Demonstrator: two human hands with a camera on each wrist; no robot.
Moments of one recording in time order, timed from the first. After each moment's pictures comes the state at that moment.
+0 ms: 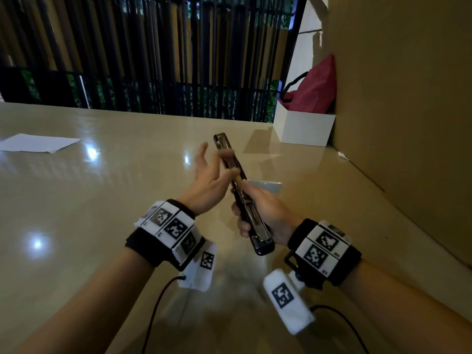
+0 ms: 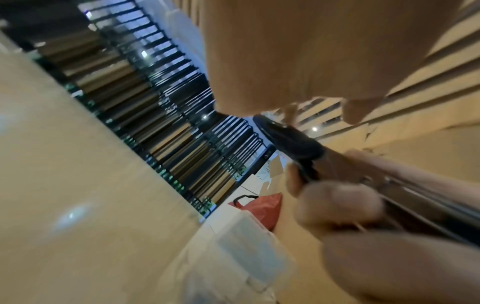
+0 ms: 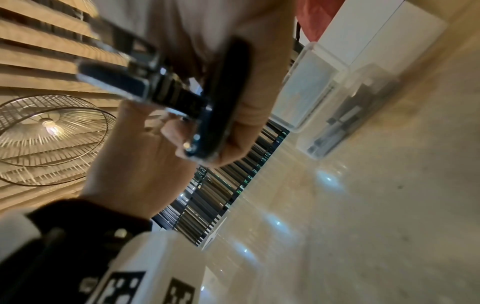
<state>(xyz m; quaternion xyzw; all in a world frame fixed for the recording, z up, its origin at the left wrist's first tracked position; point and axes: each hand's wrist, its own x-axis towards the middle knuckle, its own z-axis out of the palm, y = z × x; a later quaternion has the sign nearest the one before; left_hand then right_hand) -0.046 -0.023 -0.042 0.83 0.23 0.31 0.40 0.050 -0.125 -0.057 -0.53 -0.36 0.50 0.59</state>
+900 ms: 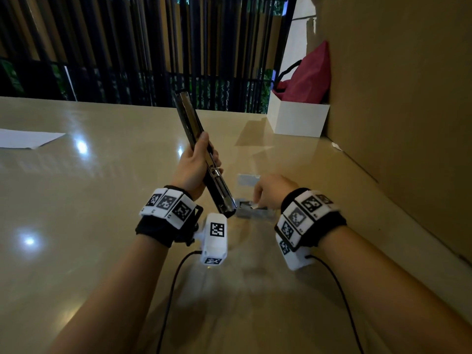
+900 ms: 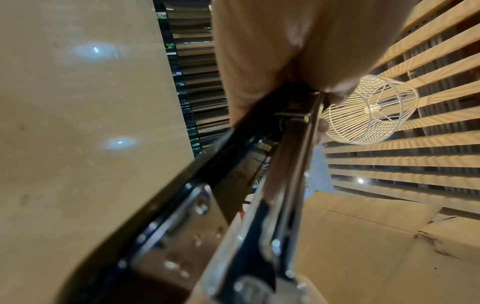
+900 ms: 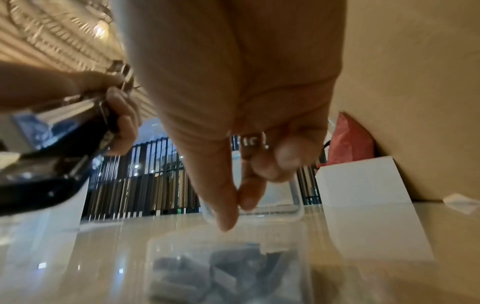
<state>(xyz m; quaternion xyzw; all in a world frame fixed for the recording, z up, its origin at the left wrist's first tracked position) -0.011 -0.002 -0.040 0.52 0.20 0.41 0.72 0.111 -0.106 -0.047 -0.86 -0.49 0.10 0.07</state>
